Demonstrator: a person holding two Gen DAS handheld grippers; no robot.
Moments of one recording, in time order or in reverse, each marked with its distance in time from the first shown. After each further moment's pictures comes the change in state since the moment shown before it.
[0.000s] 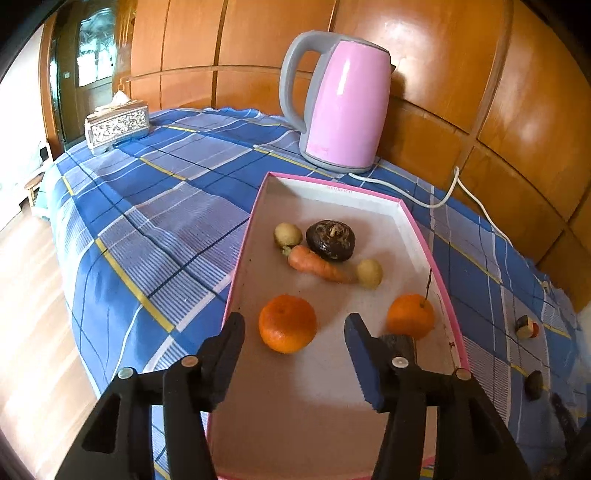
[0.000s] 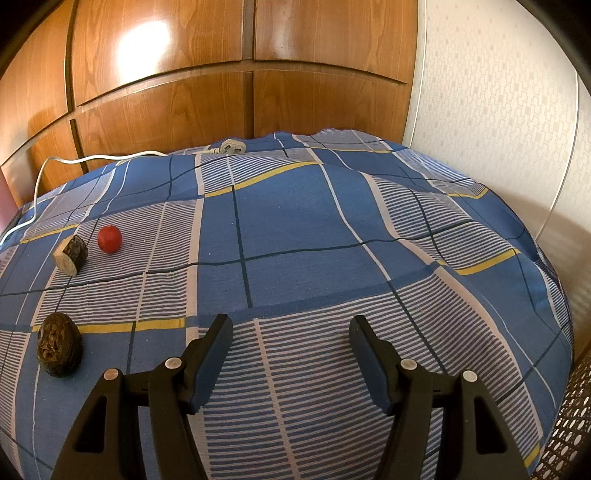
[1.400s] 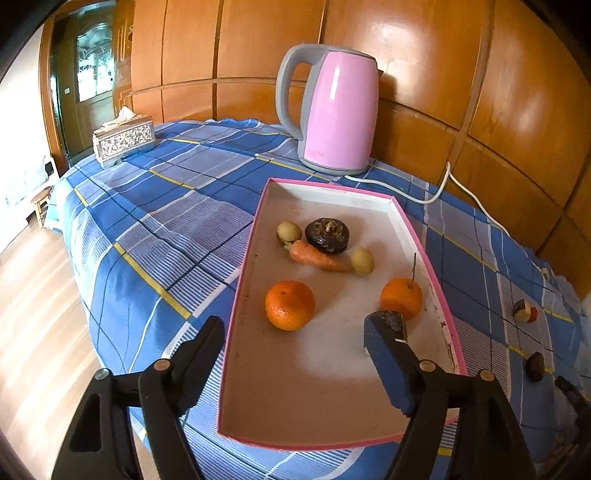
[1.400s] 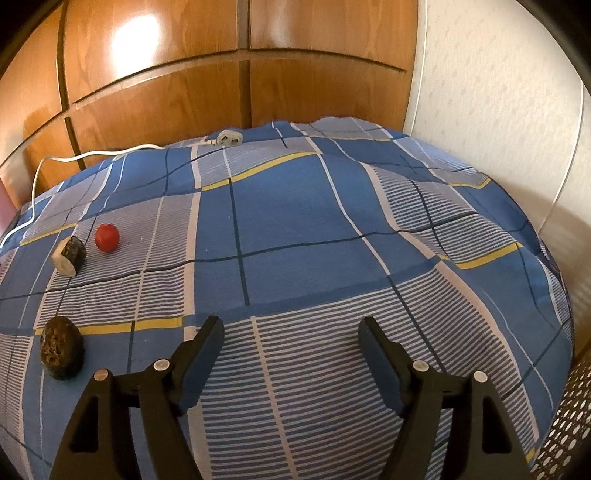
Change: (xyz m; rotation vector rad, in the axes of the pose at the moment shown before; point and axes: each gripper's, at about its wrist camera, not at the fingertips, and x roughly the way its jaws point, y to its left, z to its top) left arm -0.027 -0.005 -0.013 0.040 -0.027 0.031; right arm 0.005 0.000 0.010 0.014 0.072 0.008
